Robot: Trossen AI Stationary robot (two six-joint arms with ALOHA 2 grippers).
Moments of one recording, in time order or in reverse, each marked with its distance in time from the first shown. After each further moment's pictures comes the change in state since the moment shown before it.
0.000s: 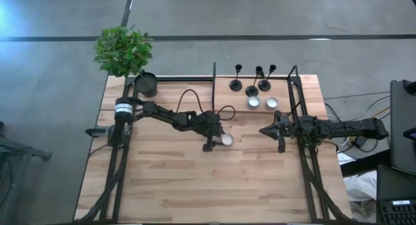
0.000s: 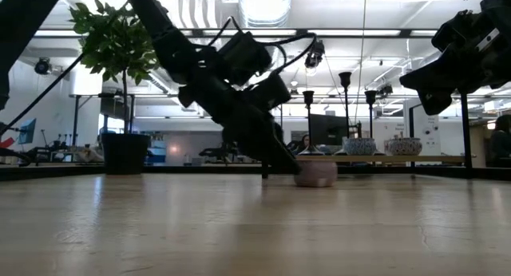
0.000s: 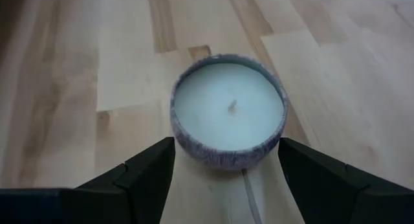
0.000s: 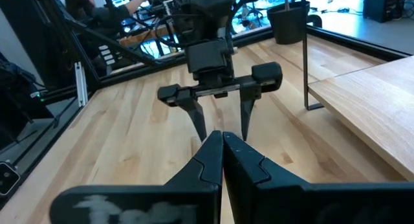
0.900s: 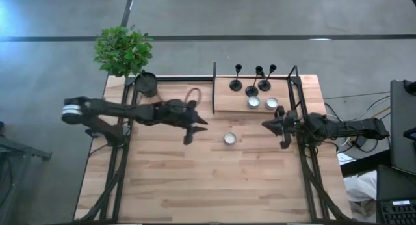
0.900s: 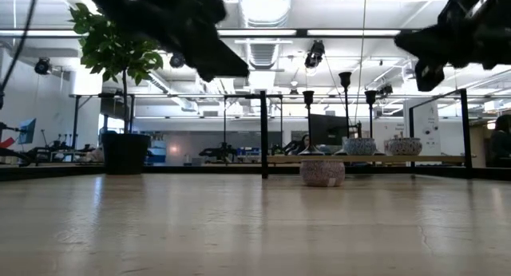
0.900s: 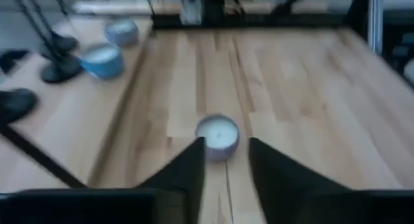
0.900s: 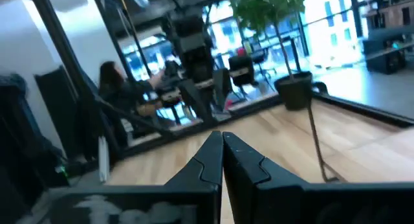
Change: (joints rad) left arm 0.003 -0.613 -0.269 -0.105 -0.102 -0.160; right arm -0.001 0.006 0.002 0.269 0.043 0.043
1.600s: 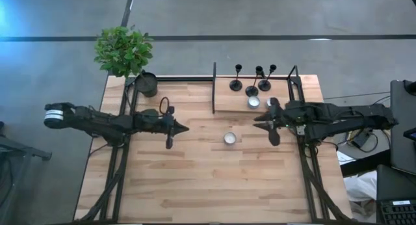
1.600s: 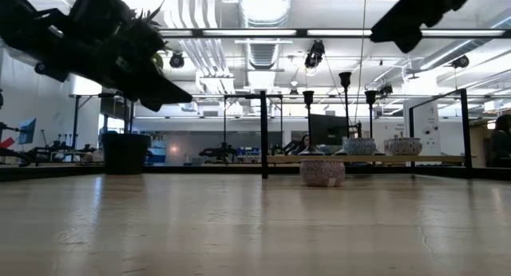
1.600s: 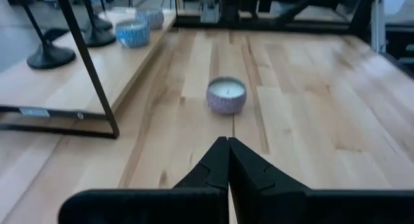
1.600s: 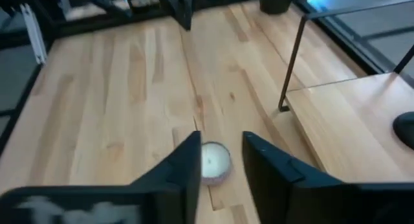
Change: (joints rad) left arm 0.000 -0.287 -0.531 0.392 -0.067 -0.072; right arm -0.002 0.555 0.679 -0.742 0.002 -0.129
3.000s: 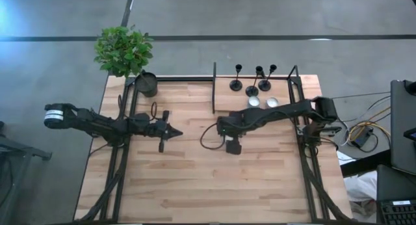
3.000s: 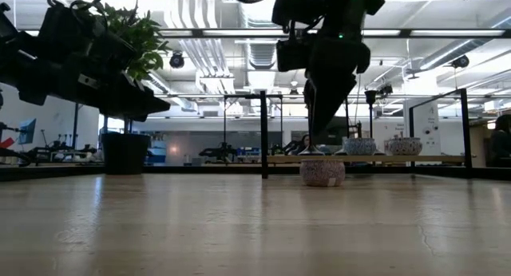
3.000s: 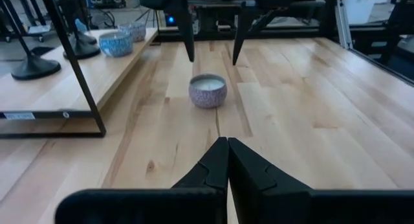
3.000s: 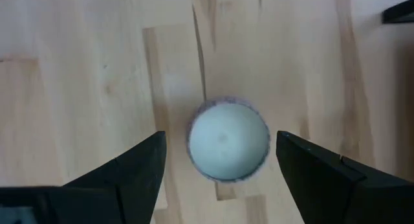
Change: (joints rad) left arm 0.009 0.001 -0.219 0.319 0.080 0.058; right arm -0.007 1.010 0.591 -0.345 -0.070 -0.075
